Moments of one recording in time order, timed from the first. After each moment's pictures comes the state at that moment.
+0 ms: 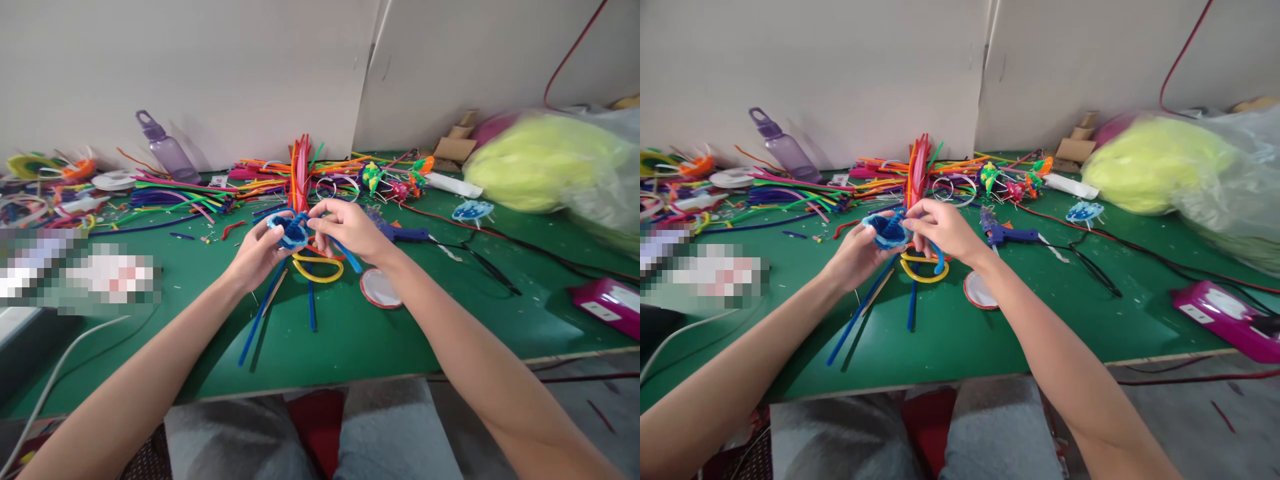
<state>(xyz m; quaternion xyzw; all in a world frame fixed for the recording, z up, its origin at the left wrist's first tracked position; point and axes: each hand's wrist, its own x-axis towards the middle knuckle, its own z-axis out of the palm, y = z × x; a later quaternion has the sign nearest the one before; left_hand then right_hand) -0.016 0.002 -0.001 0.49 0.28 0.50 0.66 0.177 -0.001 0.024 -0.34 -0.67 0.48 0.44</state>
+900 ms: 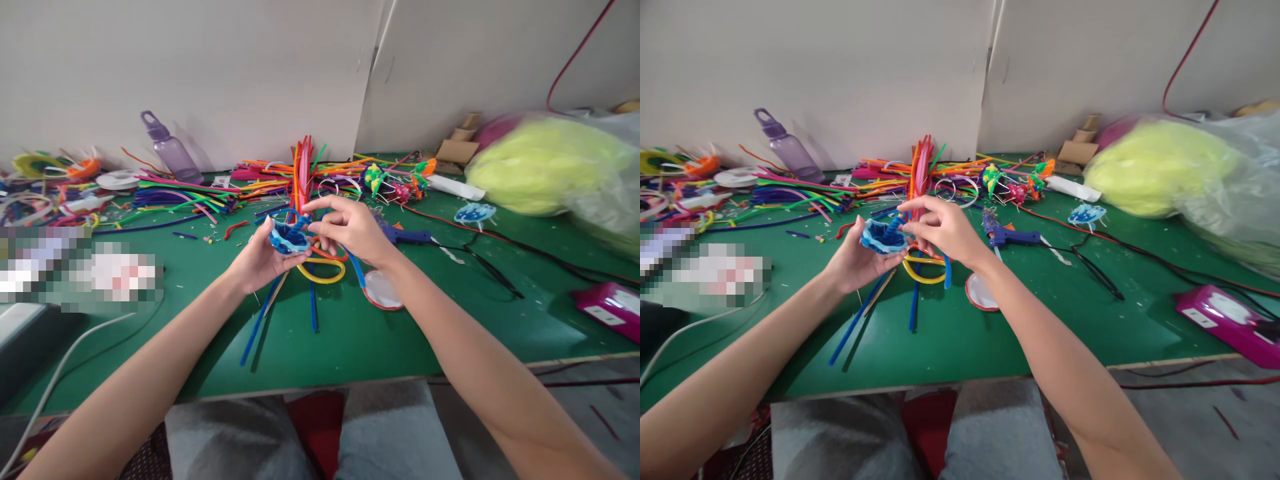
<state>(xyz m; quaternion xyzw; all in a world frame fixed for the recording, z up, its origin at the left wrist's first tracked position) -0.020 0.001 0.007 0.39 0.28 0.39 0.78 0.175 -0.008 0.029 -0.33 -0.69 0.44 0.48</state>
